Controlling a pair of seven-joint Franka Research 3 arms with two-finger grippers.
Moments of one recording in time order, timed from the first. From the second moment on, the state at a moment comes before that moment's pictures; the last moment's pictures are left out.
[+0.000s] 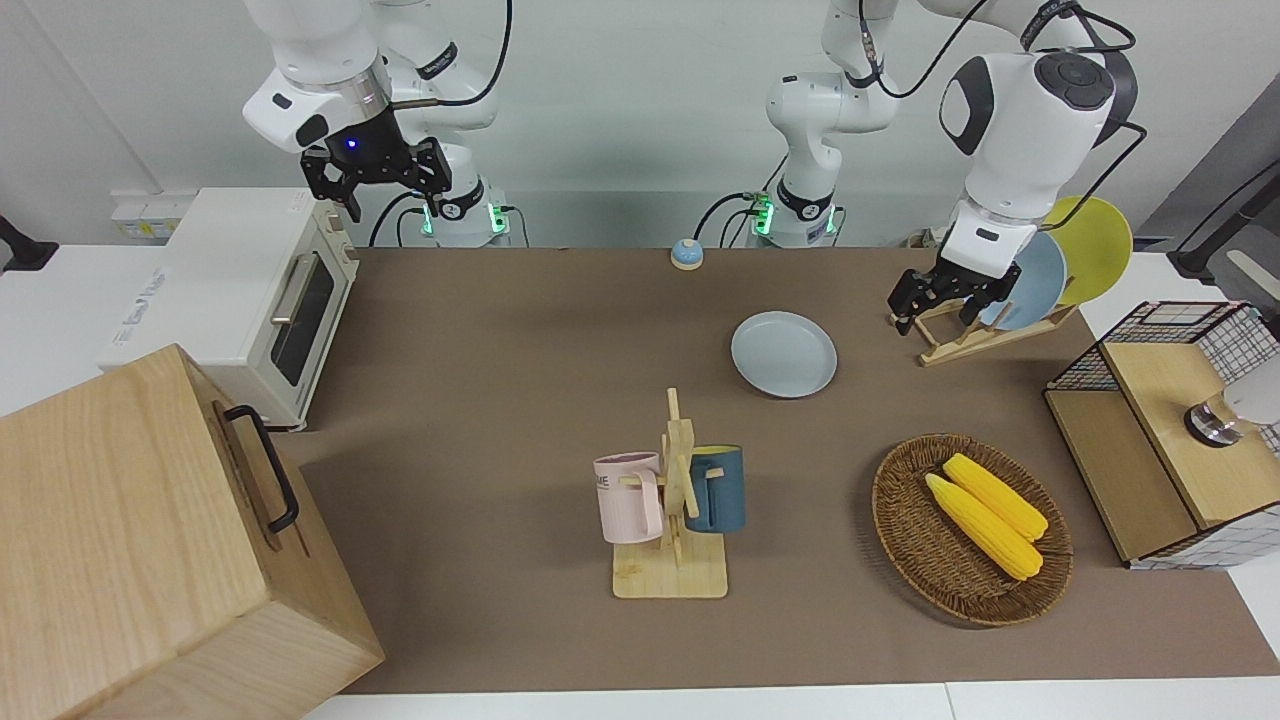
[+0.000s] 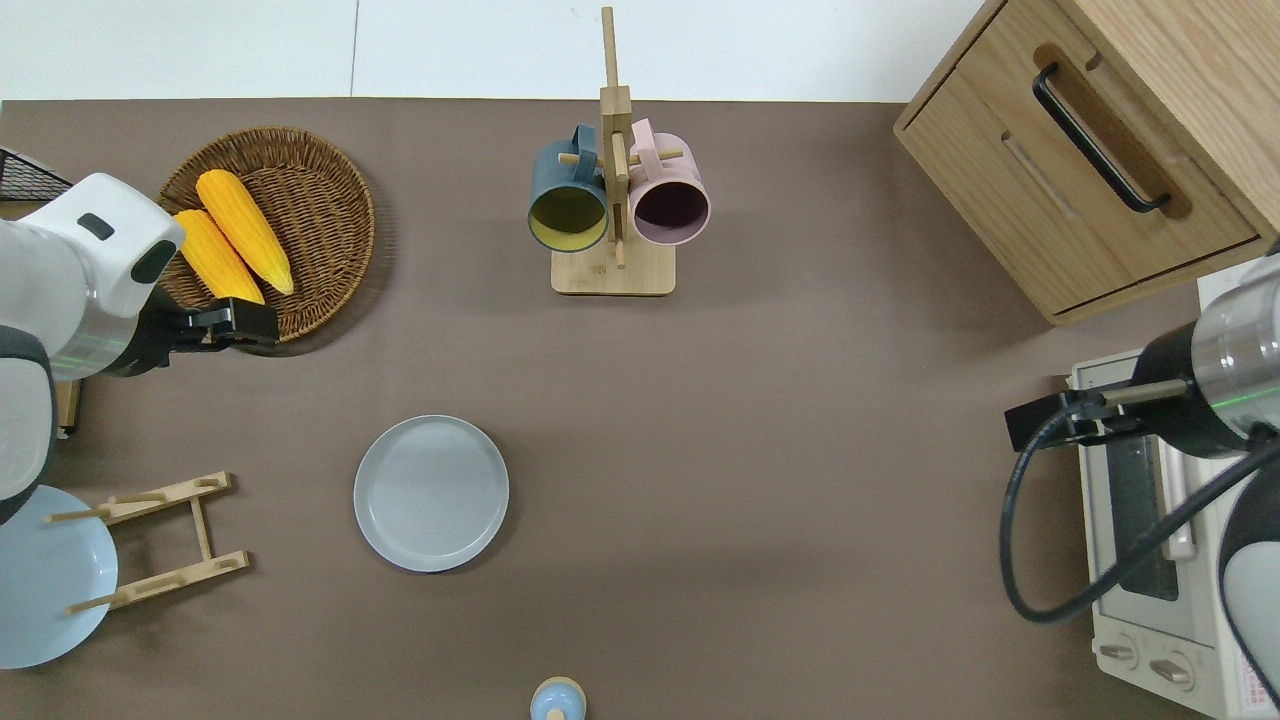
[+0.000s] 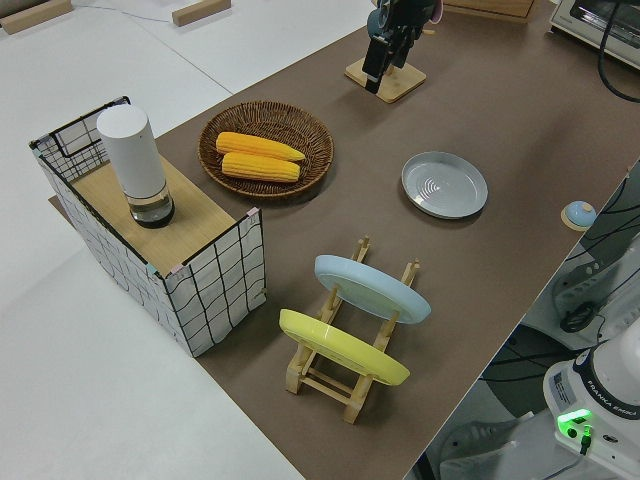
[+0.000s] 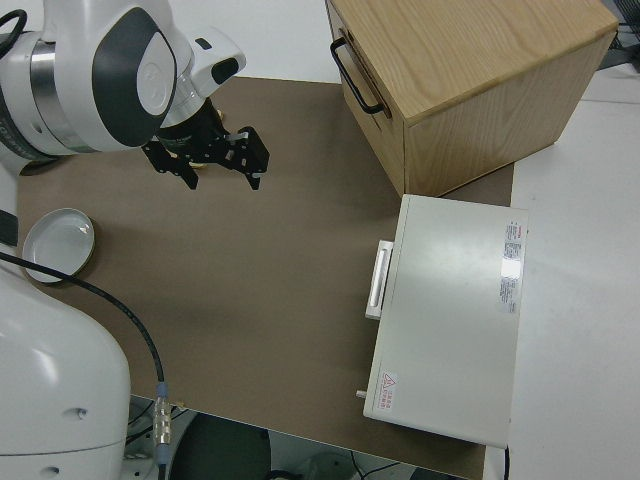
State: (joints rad) left arm -0.06 0.04 -0.01 -1.74 0.02 1.83 -0.19; right arm -0.09 -0.02 0.23 -1.50 0.00 1.36 0.06
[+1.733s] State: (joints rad) left arm -0.08 0.05 -0.05 -1.81 0.02 1.82 -0.26; right arm -0.09 -0.02 0.23 -1.50 0.00 1.36 0.06
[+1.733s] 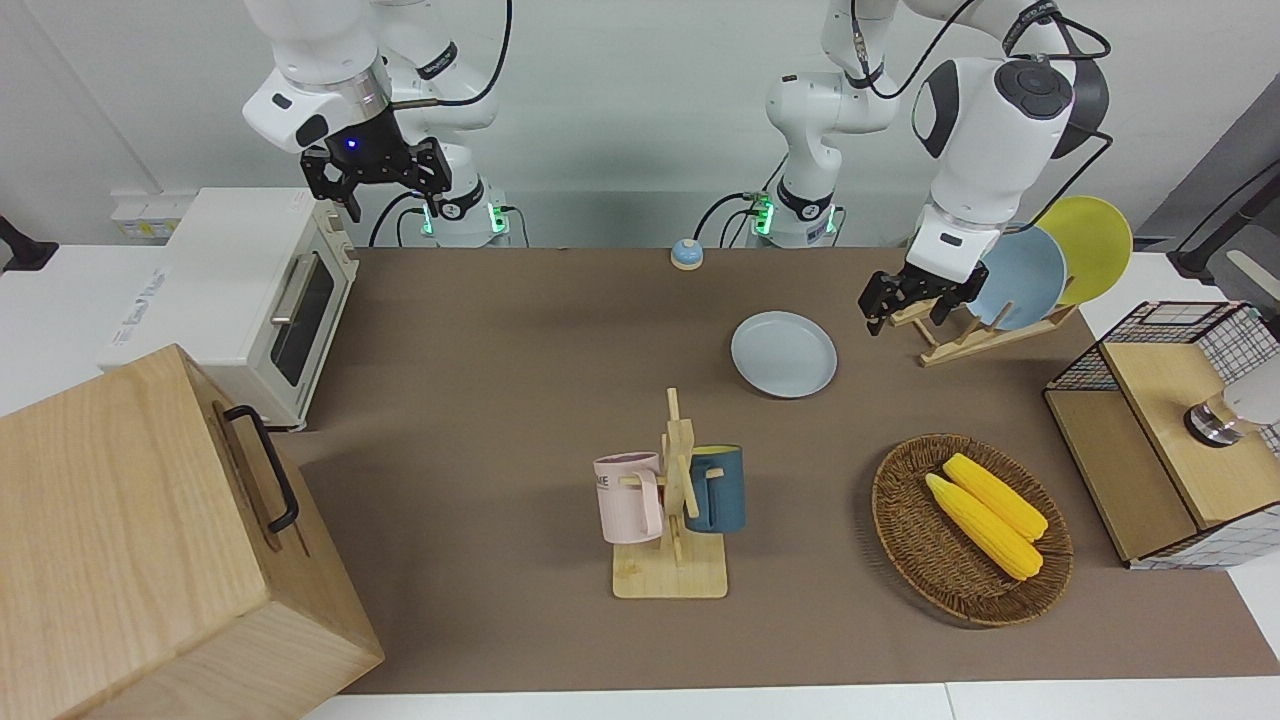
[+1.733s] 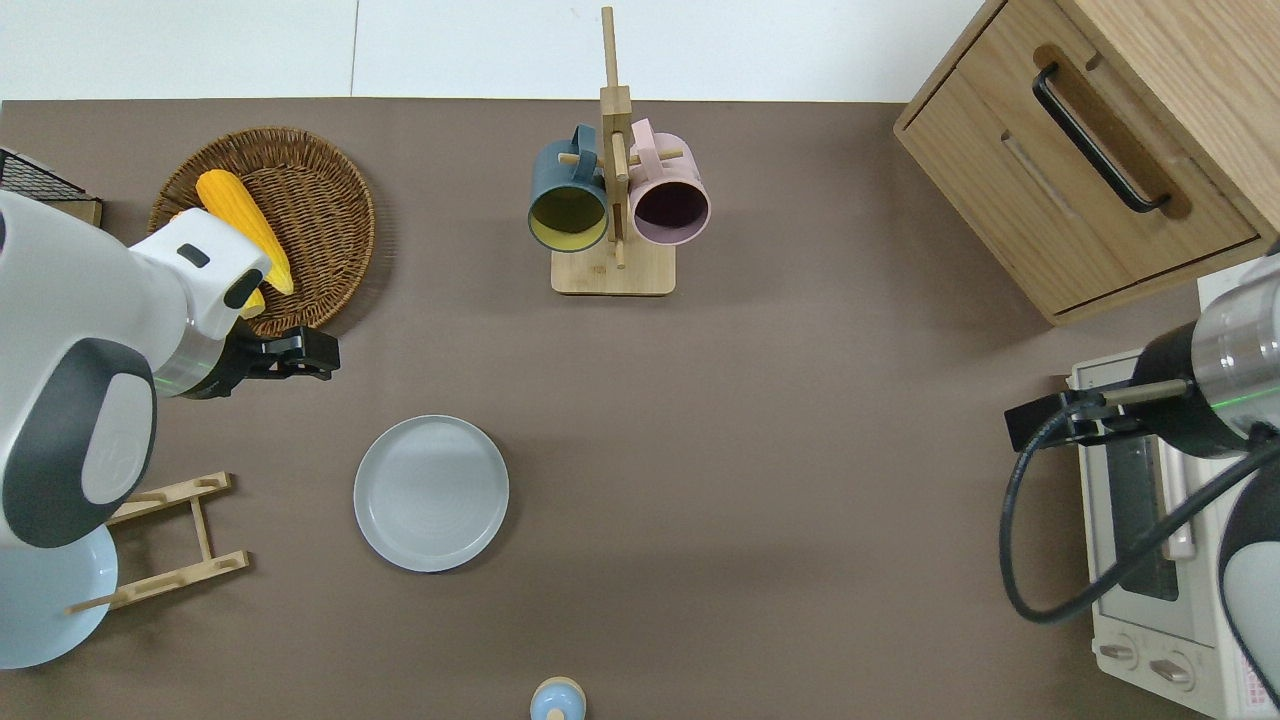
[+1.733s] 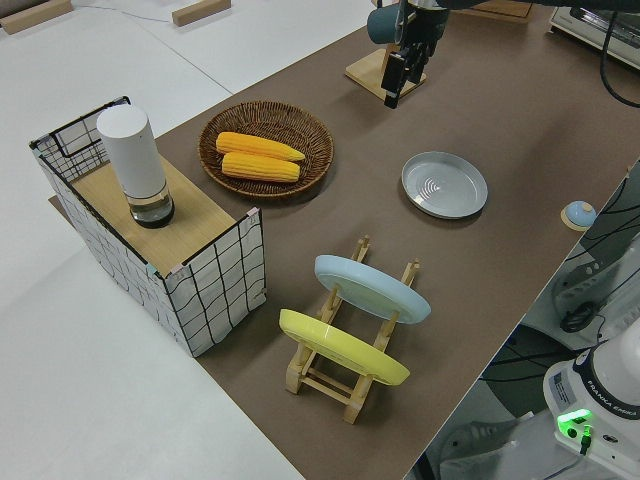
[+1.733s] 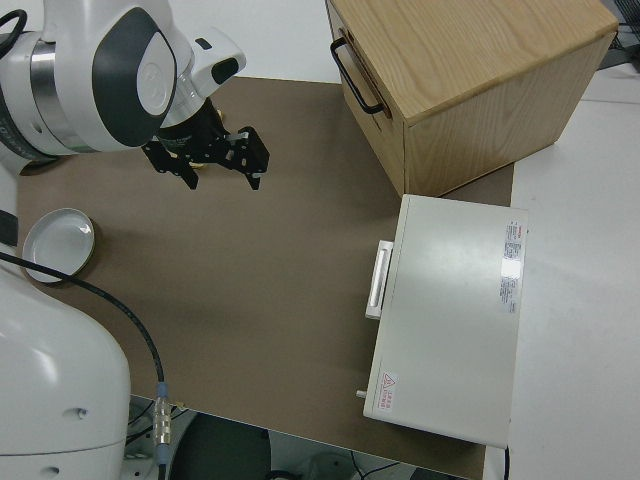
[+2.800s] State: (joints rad) left arm -0.08 0.10 -0.05 -2.09 -0.06 2.01 -0.26; right arm -0.09 -0.02 0.23 -1.50 0.00 1.36 0.06
